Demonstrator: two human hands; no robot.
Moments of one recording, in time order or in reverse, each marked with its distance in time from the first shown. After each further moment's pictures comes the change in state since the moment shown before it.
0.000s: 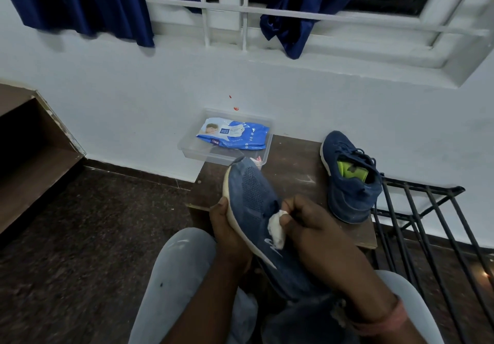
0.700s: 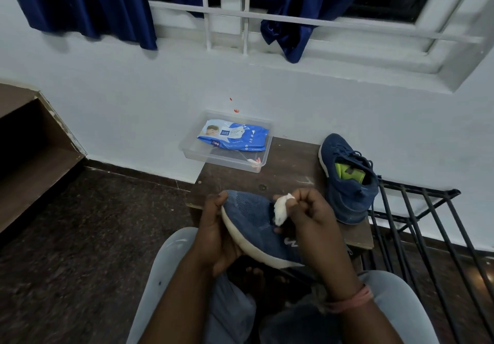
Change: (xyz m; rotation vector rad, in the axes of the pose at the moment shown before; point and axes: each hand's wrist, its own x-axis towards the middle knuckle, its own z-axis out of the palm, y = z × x) left_hand -0.015 0.052 -0.011 0.268 -0.117 -0.237; right_hand 0.018 0.027 0.015 0.356 0.298 0.005
